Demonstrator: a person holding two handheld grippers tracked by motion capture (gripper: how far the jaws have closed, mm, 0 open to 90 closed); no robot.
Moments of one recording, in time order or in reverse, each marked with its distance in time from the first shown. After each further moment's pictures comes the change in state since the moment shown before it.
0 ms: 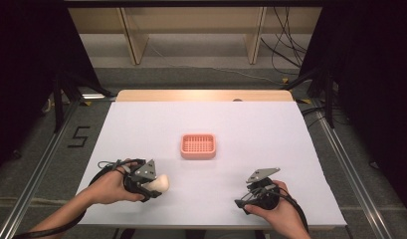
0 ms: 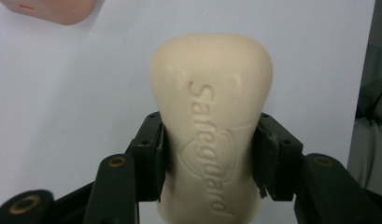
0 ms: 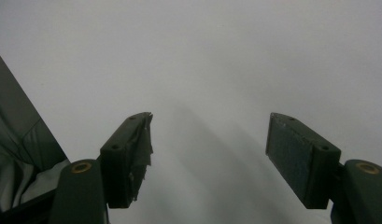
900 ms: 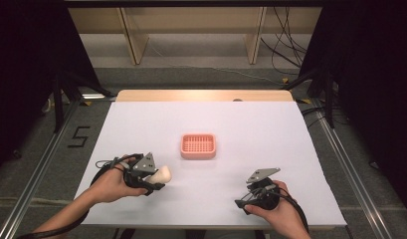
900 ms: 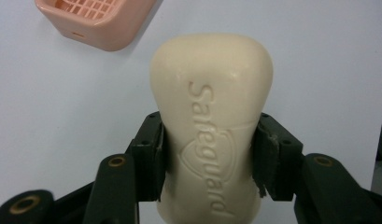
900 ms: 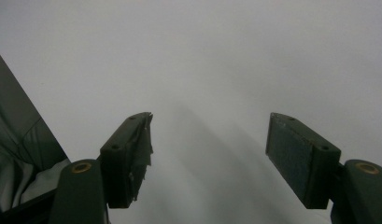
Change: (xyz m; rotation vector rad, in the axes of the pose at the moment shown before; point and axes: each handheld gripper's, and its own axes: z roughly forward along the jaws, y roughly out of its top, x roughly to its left) left arm 0.008 0.006 -0.006 -0.077 0.072 -0.045; right arm 0.000 0.000 0.000 -0.001 -0.002 -0.005
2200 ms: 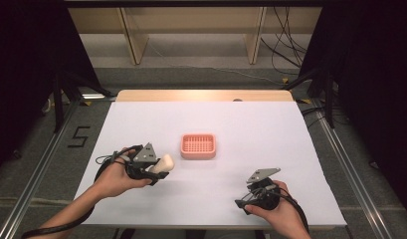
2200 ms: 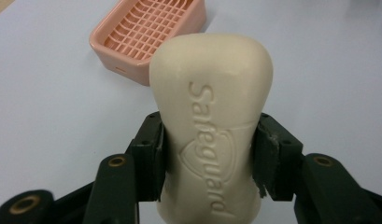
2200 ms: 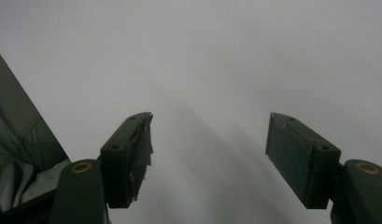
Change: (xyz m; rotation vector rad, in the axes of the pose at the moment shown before) left arm 0.008 0.015 -0.002 -0.106 0.076 -0.083; right arm 0.000 -0.001 0.000 -0.006 -0.002 -0.006
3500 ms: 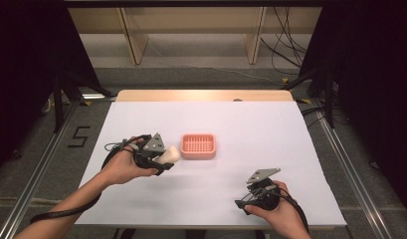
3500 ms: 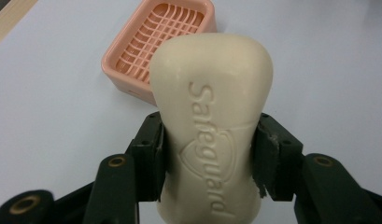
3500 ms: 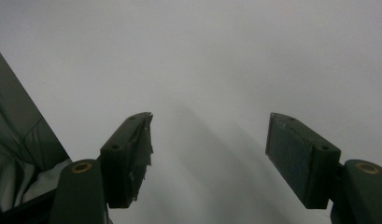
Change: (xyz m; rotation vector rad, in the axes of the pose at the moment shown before) left arm 0.013 0.030 0.008 0.052 0.008 0.052; right arm 0.000 0.000 -0.001 0.011 0.004 0.014
